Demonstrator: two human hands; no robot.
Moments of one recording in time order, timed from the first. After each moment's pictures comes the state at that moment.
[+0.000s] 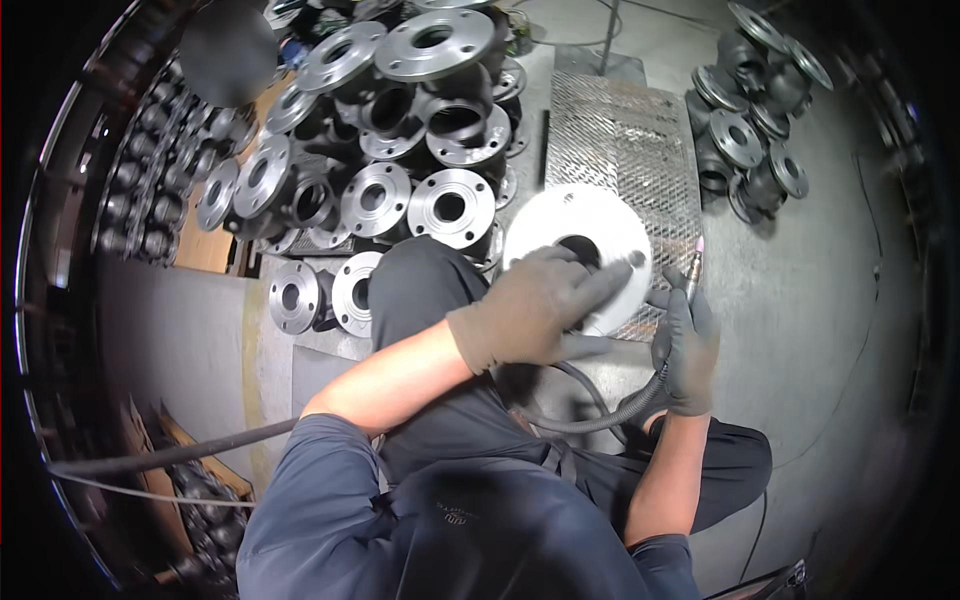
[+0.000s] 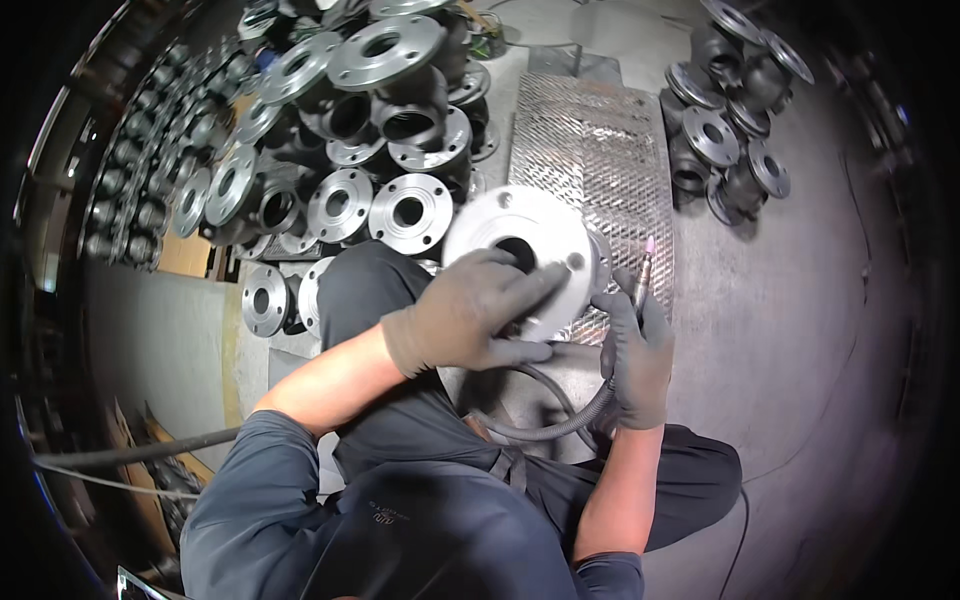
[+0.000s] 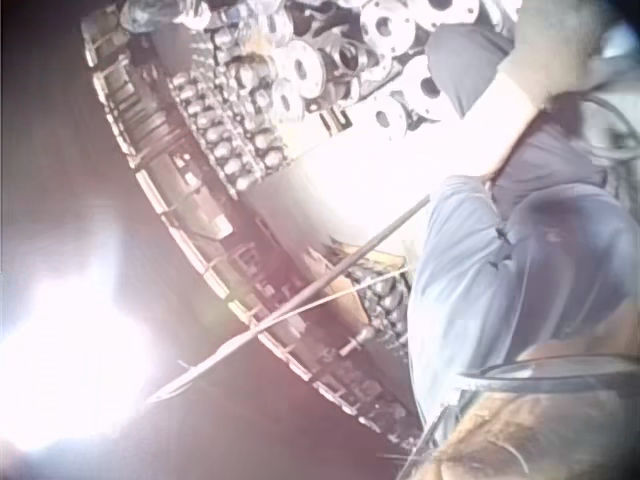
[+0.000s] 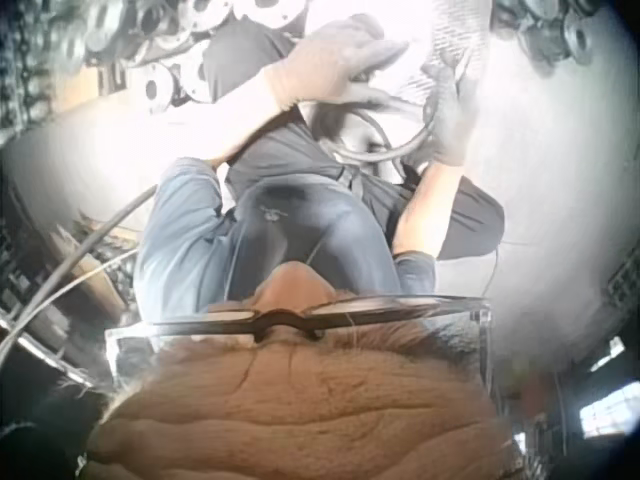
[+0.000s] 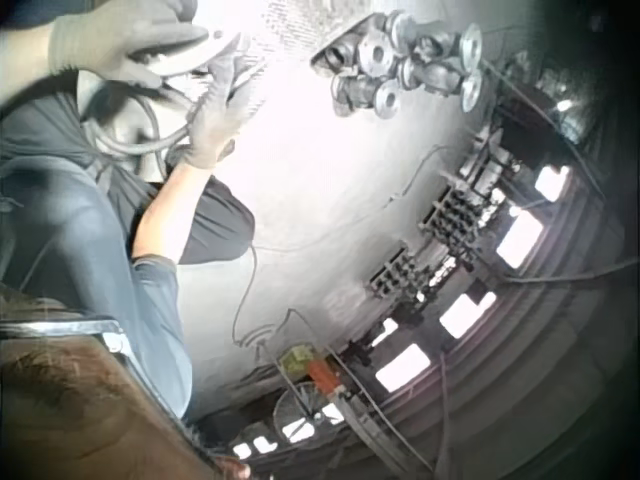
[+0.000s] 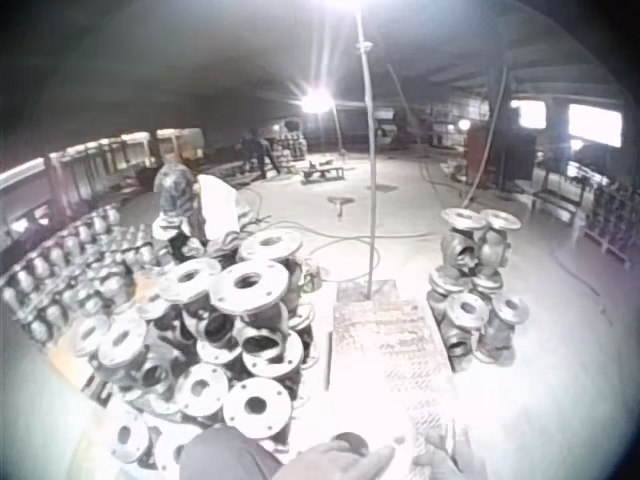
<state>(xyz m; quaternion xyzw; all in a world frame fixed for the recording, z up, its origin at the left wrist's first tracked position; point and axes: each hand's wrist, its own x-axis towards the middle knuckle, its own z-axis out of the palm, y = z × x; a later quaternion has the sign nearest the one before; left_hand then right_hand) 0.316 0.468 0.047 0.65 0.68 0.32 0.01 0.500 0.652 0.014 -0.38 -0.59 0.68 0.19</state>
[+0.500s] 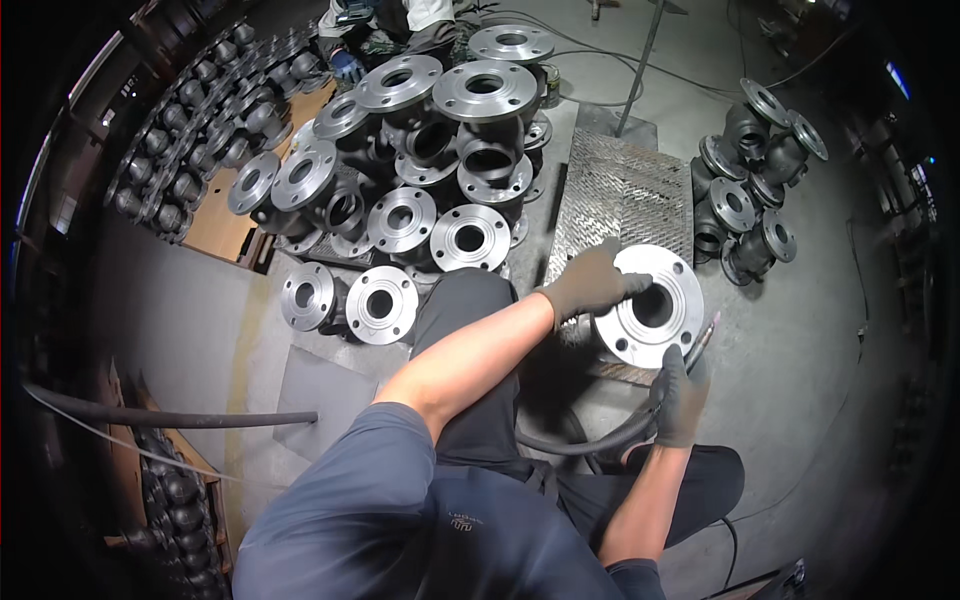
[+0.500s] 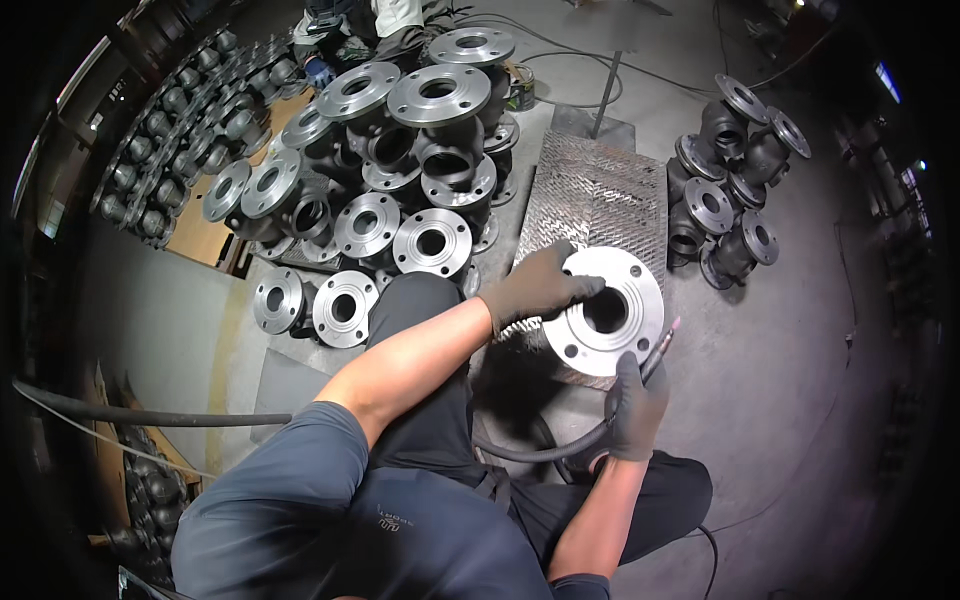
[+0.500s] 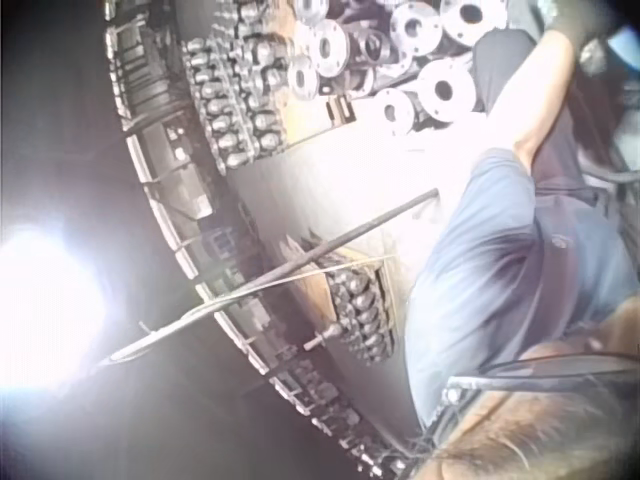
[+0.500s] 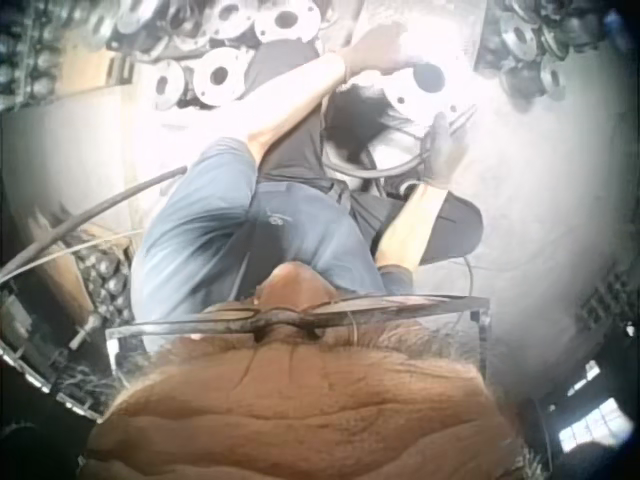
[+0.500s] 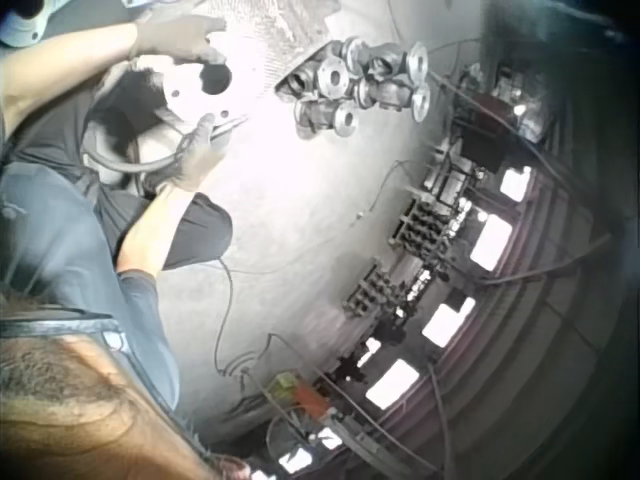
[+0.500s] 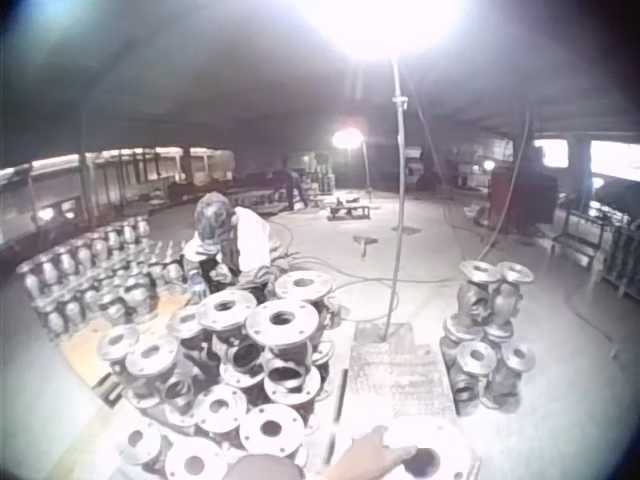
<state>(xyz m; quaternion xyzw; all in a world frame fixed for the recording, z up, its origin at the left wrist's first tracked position) 0.294 0.558 0.019 0.30 0.78 0.47 0.29 0.529 0.660 0.001 -0.34 -0.58 0.69 0.27</state>
